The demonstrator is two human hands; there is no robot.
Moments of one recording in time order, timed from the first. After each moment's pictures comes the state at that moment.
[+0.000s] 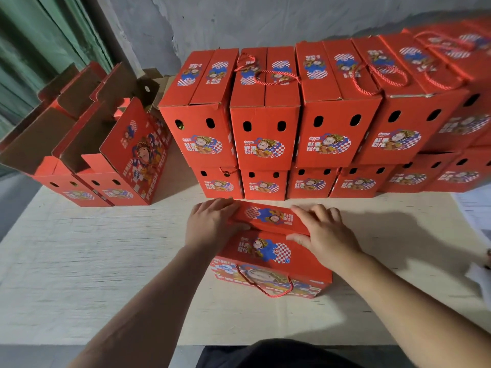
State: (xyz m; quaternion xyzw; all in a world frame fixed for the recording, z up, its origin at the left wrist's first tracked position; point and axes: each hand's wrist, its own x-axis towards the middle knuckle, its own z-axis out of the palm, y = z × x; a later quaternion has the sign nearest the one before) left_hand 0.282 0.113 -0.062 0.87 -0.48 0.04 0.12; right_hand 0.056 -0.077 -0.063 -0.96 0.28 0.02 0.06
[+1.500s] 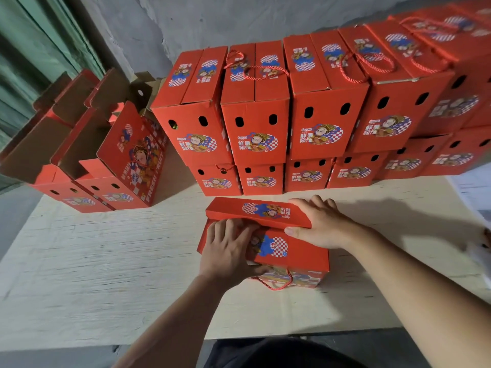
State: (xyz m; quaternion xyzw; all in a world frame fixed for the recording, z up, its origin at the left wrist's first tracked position) left_hand 0.219 0.139 -0.102 0.81 -0.56 0.12 0.13; right_hand 0.060 -0.094 -0.058 -0.91 0.29 0.14 0.28
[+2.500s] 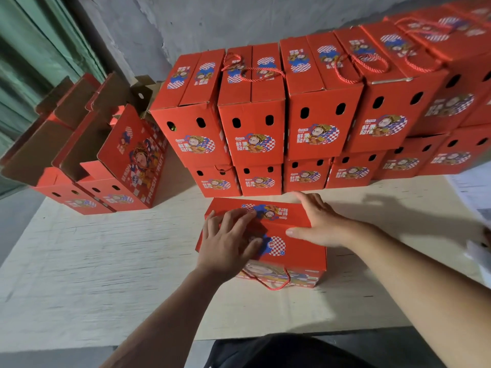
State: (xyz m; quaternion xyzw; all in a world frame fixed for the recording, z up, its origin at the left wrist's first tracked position) left_hand 0.221 0.132 -0.085 0.84 -0.52 0.07 0.17; right_hand 0.055 -0.098 -0.059 -0.87 0.28 0.13 0.38
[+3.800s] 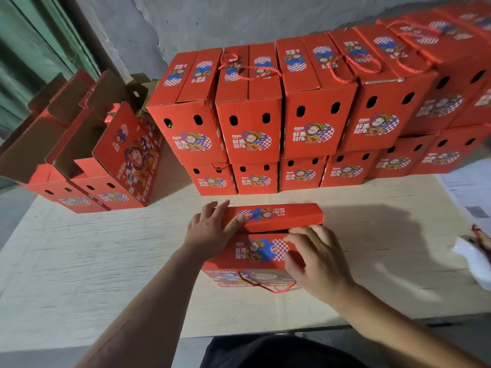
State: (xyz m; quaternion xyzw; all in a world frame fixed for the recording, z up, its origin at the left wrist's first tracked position) left_hand 0.258 0.124 -0.061 0.90 -0.37 -0.20 0.12; right_hand 0.008 -0.009 -0.096 -0.92 0.17 -0.32 0.10
